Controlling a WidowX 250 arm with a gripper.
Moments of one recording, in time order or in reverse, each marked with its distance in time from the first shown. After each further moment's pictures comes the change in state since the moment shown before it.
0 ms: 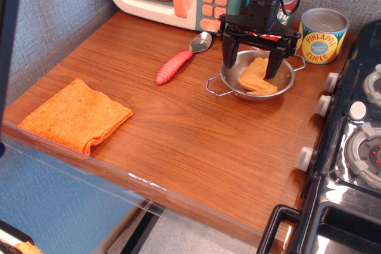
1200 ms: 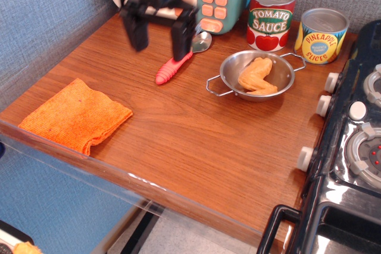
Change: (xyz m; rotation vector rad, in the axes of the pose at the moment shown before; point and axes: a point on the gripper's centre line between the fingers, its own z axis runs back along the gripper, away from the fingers) arm -0.076 0.090 0.062 -0.071 0.023 -0.092
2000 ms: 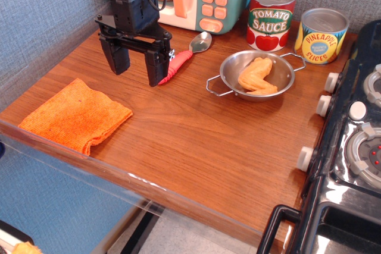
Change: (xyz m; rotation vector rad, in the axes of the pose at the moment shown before) arm -0.025 0.028 -0.032 -0.014 -0.040 -0.052
